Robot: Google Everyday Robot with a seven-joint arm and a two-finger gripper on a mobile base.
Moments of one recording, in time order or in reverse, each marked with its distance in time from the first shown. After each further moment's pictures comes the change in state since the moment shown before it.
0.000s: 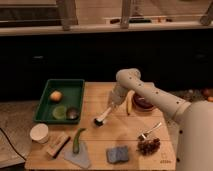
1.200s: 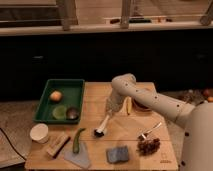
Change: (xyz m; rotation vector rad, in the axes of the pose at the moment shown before) arm -0.049 0.016 0.021 -0.071 -0.012 -0.163
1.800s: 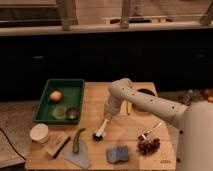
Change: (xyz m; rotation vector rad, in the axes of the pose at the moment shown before) arm 0.002 0.002 0.032 -0.014 -0.009 0.006
